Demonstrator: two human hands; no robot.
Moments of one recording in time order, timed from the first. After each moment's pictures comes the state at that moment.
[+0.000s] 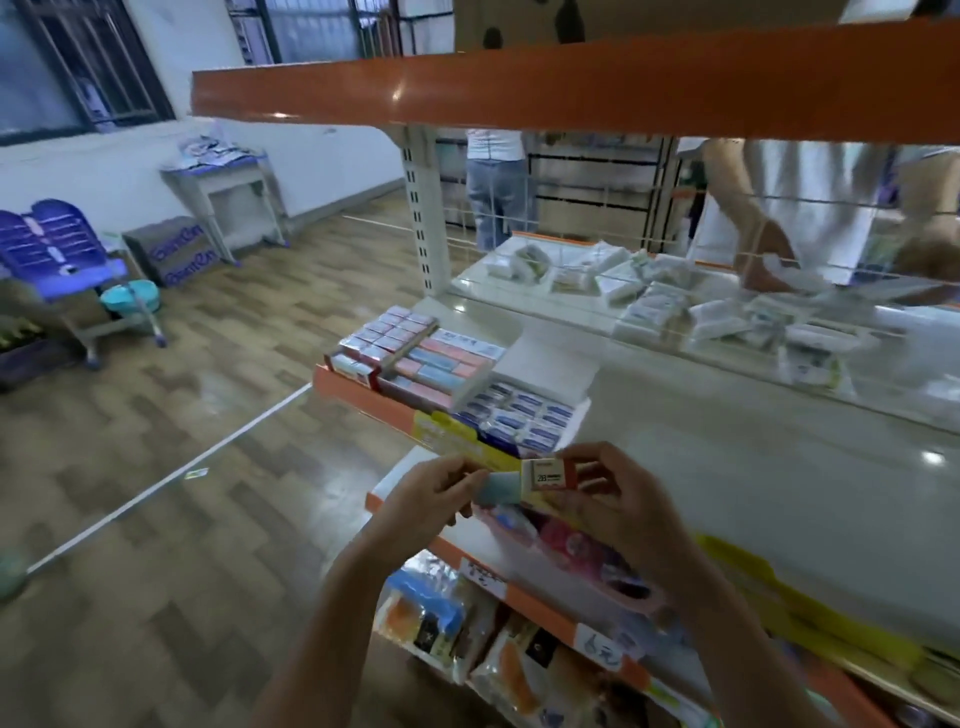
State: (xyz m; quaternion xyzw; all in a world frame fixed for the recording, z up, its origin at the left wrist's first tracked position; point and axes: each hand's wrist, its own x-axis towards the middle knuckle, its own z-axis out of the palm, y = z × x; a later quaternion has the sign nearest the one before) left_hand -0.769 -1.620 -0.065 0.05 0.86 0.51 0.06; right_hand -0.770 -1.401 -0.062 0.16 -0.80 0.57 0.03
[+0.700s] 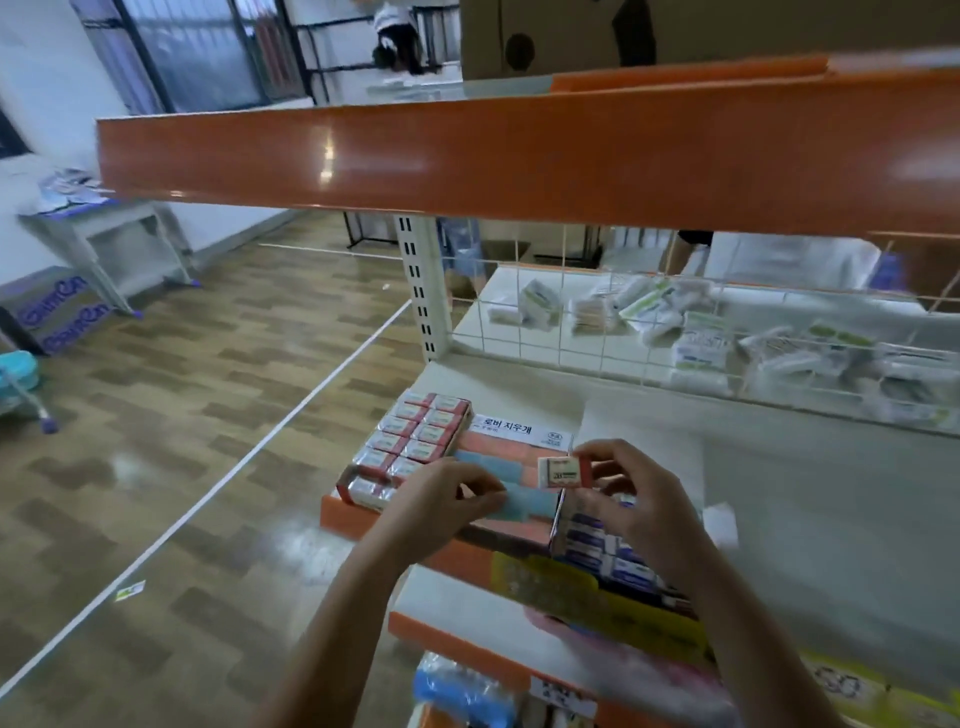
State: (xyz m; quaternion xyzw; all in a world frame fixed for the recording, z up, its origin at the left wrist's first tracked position) left_hand -0.956 -1.734 -0.037 0.21 0.92 0.31 0.06; right_hand -0.909 -1.516 -0.051 0.09 -0.83 0.53 0.11
